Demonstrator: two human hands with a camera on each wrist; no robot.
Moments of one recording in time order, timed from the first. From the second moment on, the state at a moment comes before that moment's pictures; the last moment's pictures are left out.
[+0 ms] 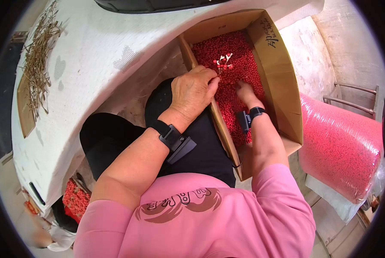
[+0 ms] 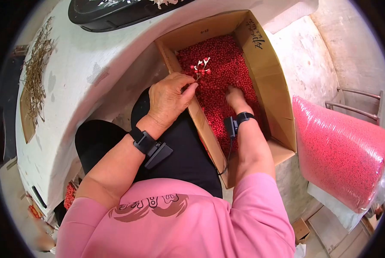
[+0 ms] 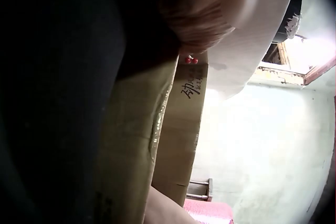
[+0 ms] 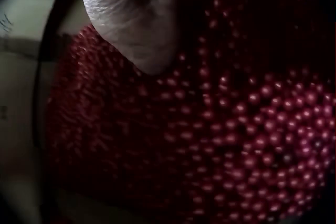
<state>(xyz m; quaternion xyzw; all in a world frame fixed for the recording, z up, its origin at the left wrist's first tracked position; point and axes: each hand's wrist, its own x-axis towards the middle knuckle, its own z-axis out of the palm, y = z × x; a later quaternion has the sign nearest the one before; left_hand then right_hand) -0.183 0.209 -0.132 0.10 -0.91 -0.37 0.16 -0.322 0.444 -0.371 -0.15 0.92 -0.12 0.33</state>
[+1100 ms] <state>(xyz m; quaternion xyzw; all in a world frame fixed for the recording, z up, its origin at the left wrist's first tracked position) -0.186 0.210 -0.139 0.10 -0.91 -0.38 0.16 -0.267 0.452 -0.321 -0.65 0.49 0.52 0.26</state>
